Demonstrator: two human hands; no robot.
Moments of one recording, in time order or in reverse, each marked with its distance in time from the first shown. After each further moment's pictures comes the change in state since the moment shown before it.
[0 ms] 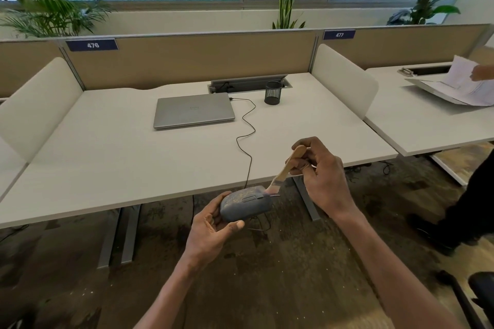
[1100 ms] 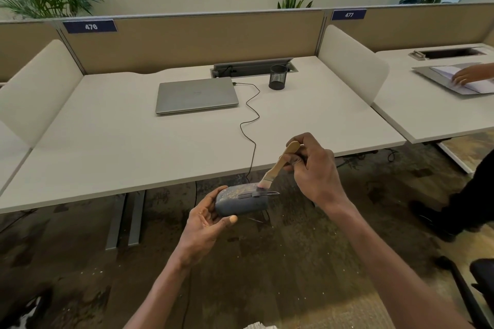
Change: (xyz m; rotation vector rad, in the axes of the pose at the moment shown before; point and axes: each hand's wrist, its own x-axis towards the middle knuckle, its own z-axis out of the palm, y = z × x) left_hand -0.011 -0.016 -0.020 -0.121 -0.080 -0.100; right_hand -0.006 0.002 0.024 0.003 -0.058 0.091
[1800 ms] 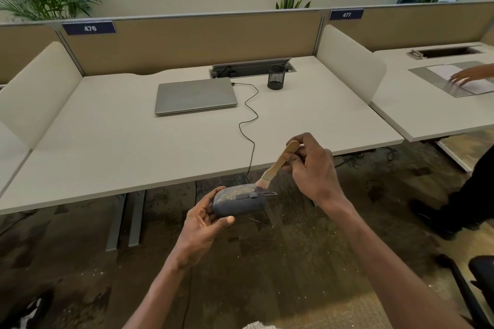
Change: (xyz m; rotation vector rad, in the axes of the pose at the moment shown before) left_hand -0.005 0.001 0.000 -0.038 -0.013 -0.002; right_hand -0.003 0.001 -0.001 -0.010 0.014 0.049
